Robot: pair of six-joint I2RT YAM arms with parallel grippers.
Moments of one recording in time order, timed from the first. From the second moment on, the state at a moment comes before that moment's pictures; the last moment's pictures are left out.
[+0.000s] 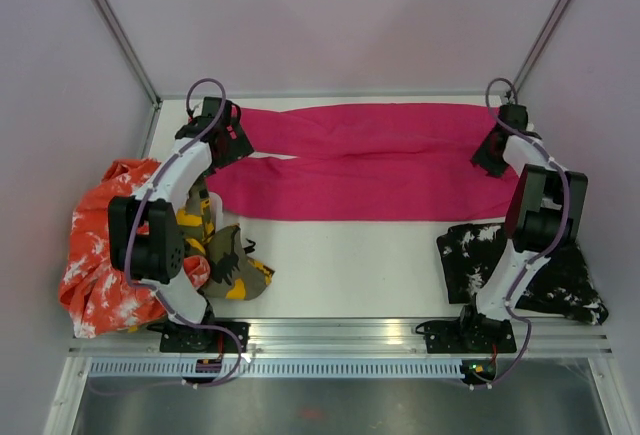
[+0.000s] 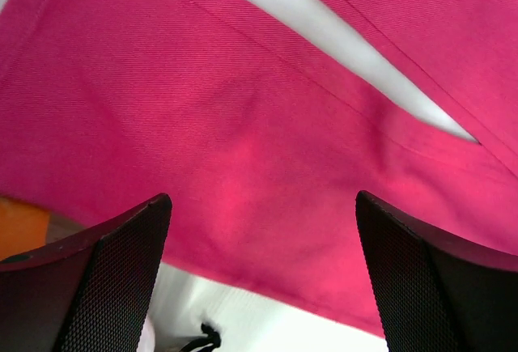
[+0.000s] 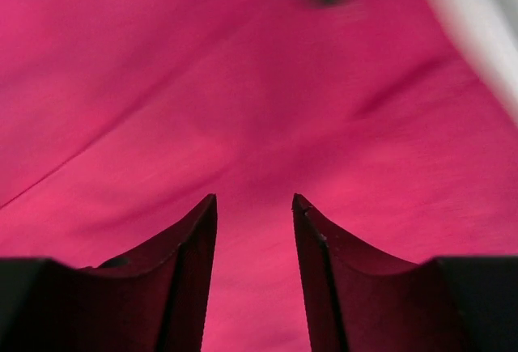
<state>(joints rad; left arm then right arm) -0.15 1.68 1.36 -0.63 -0.28 -0.59 -0.28 1.94 1.38 -0.46 0.15 0.42</state>
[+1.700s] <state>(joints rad) 0.06 1.86 1.26 -0.68 -0.26 -1.00 -0.44 1.58 0.93 -0.43 0.06 0.69</state>
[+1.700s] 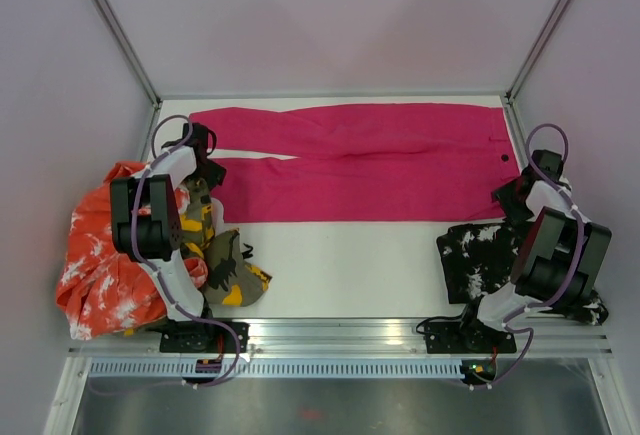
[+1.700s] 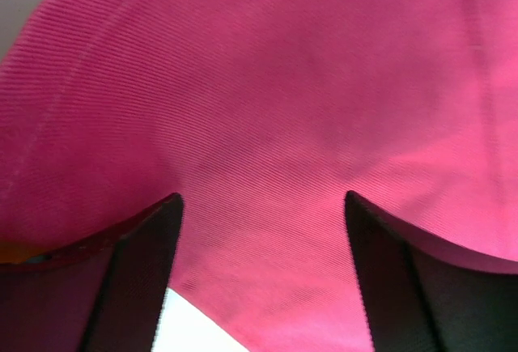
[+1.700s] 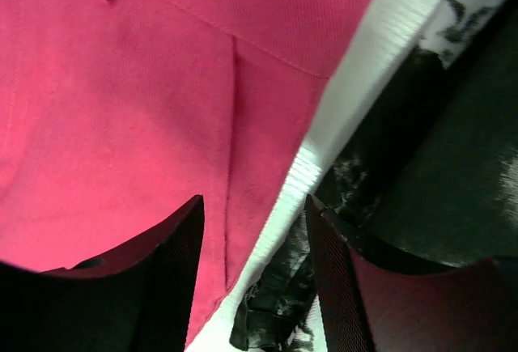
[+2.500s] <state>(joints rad) 0.05 1.89 1.26 -0.66 -0.29 -0.73 -0.46 1.62 0.90 -0.39 0.12 0.67</state>
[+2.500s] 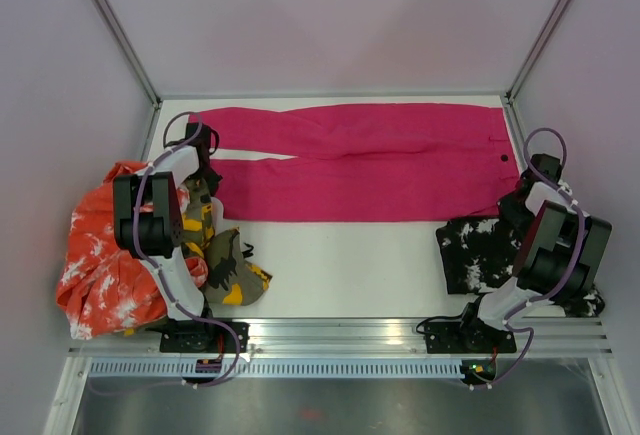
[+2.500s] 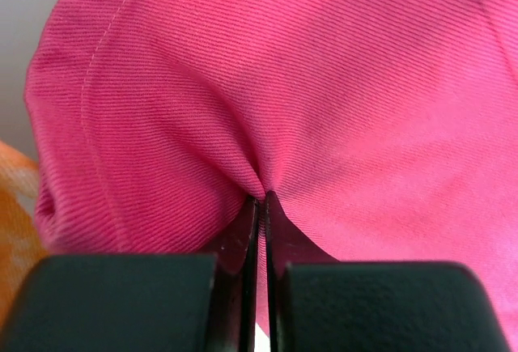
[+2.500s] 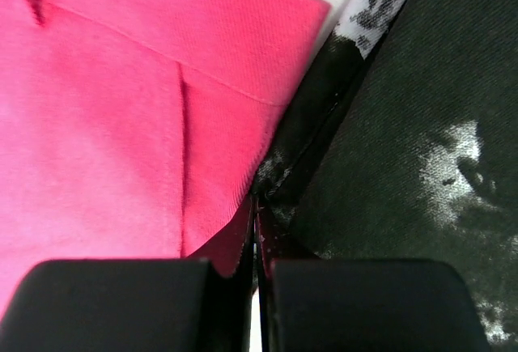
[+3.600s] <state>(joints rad) 0.05 1.83 1.35 -0.65 -0.27 -0.63 -0.46 1.42 0.87 -0.35 0.07 0.67</state>
